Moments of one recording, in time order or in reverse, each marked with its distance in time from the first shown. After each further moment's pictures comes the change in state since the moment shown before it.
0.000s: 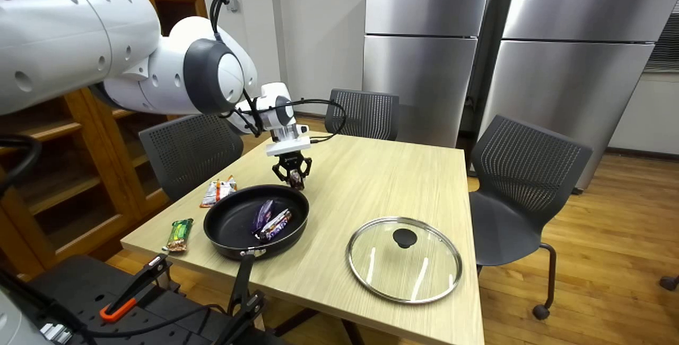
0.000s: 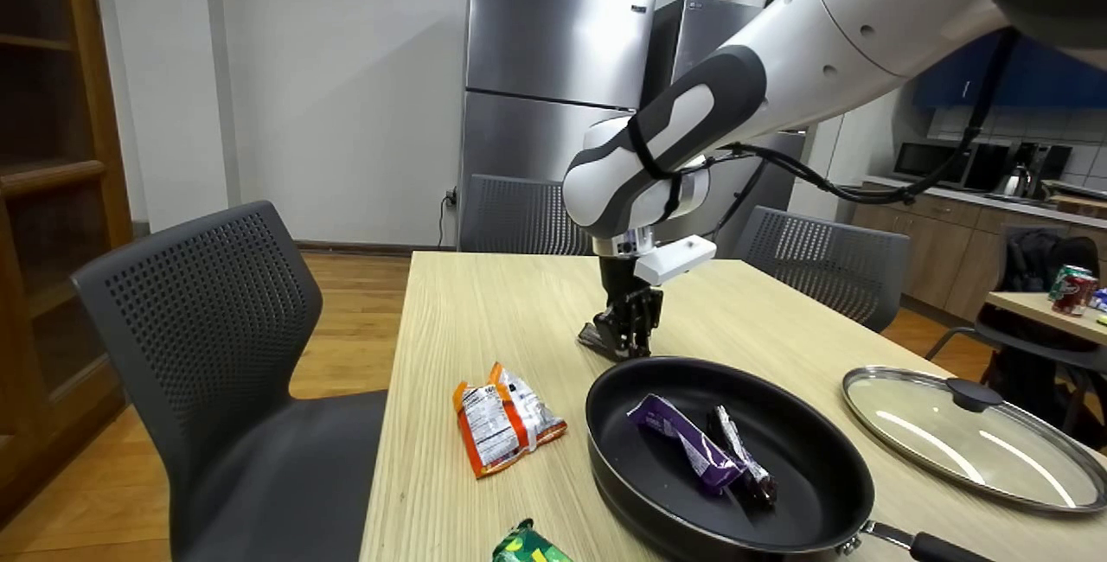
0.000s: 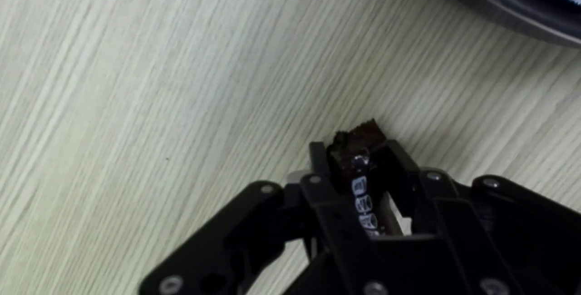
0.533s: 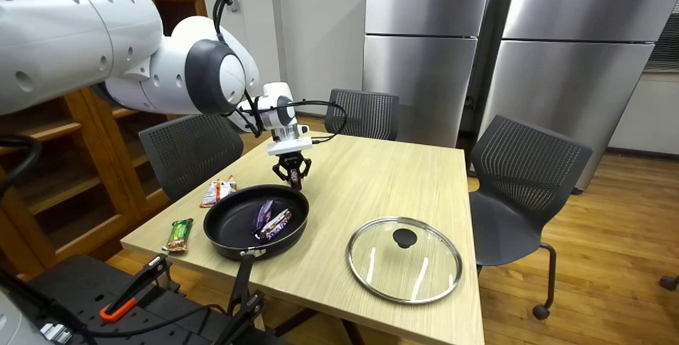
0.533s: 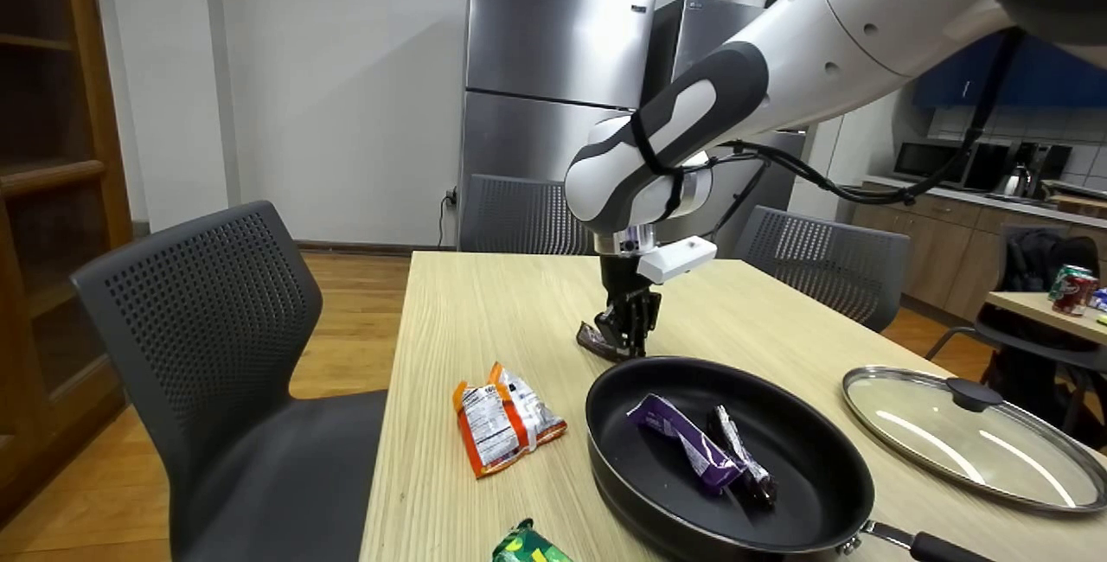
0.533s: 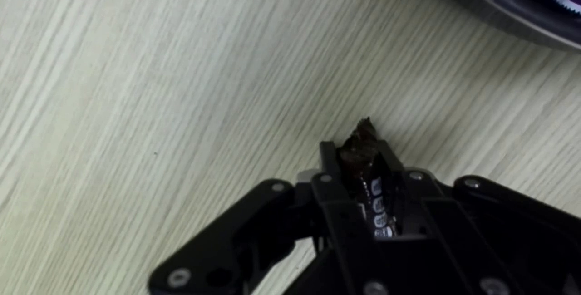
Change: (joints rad) arm -0.013 -0.002 0.016 0.000 0.018 0.000 -0.049
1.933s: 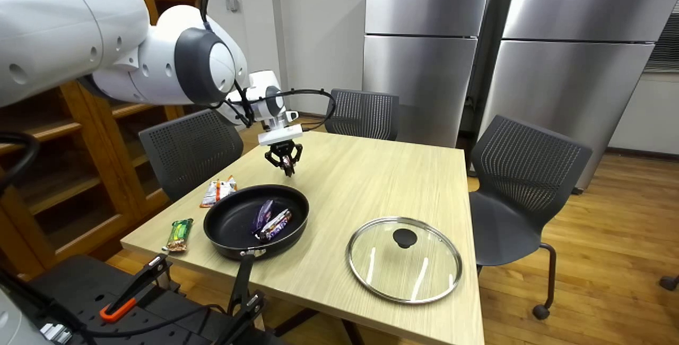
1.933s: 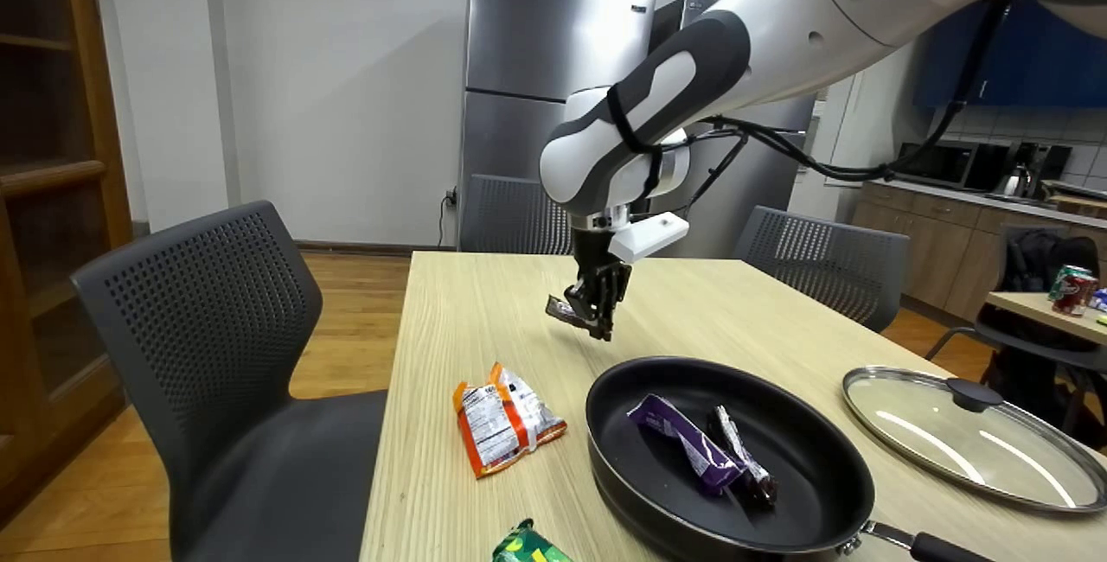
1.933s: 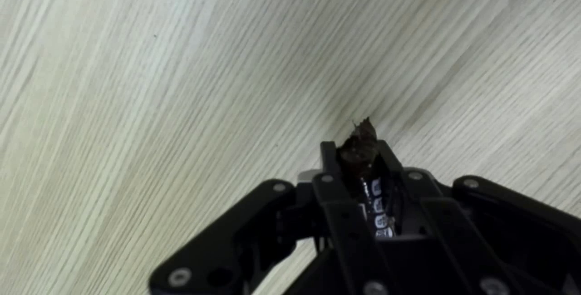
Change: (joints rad) arm 0.055 -0.042 -0.013 -0.015 -0.013 0.105 0.020
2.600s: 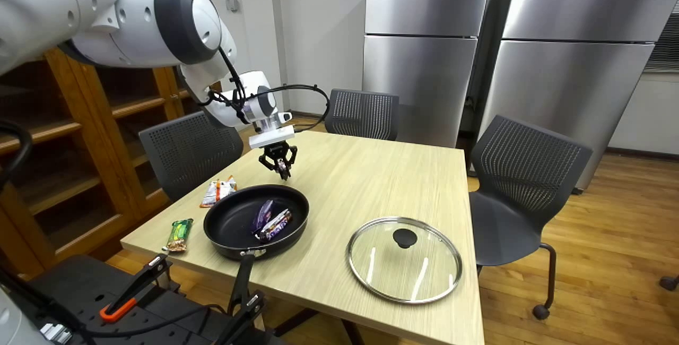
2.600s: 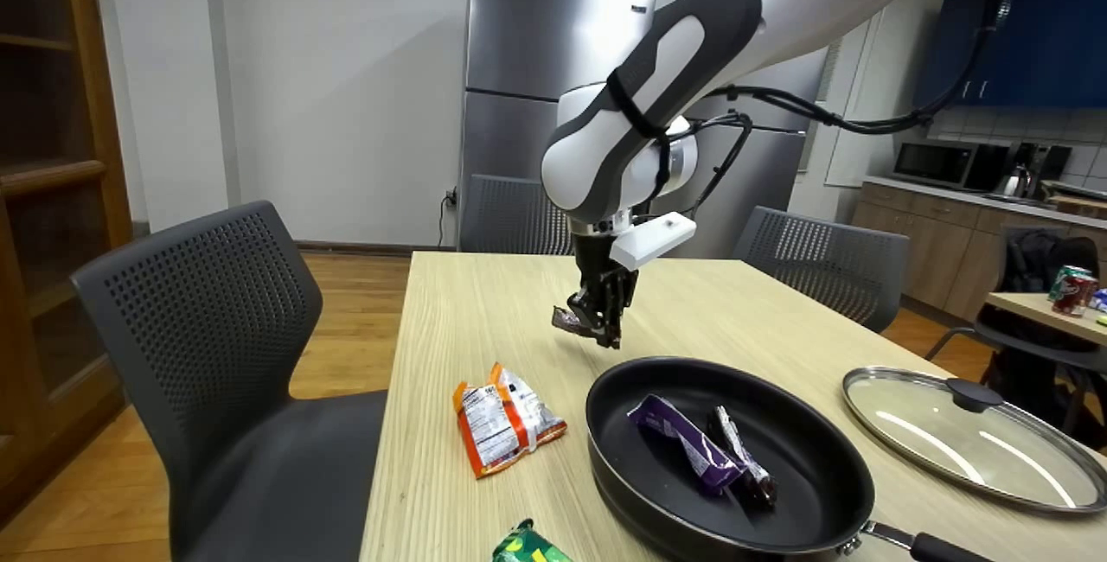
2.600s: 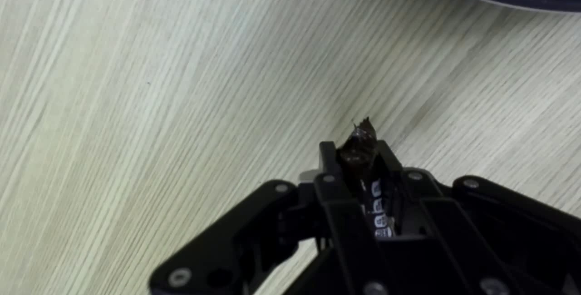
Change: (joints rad) arm 0.051 -0.173 -0.050 -0.323 -0.027 0.121 0.099
